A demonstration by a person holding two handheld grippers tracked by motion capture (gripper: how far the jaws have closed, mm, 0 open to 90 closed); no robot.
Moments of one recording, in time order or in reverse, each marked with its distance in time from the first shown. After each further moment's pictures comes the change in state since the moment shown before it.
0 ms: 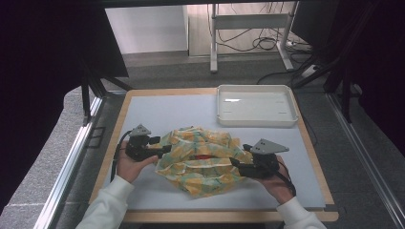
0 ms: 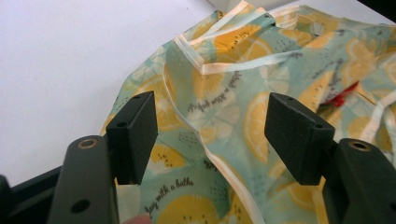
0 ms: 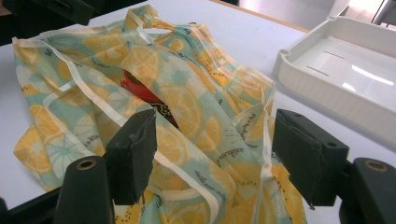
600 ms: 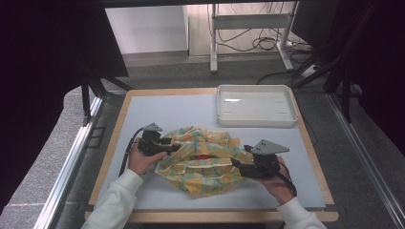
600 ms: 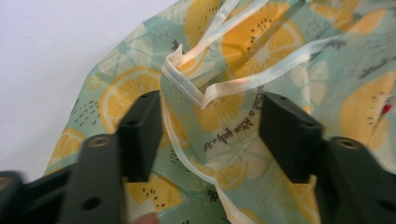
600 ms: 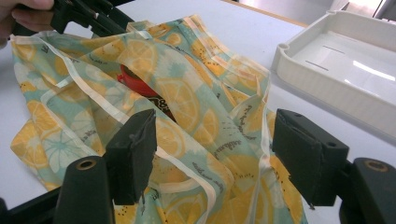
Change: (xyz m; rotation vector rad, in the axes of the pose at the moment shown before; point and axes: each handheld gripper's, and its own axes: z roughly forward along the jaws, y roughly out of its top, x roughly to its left) left arm 0.013 0.001 0.050 0.104 -0.098 -0.017; right arm -0.002 -0.004 0.001 0.008 -0.005 -0.001
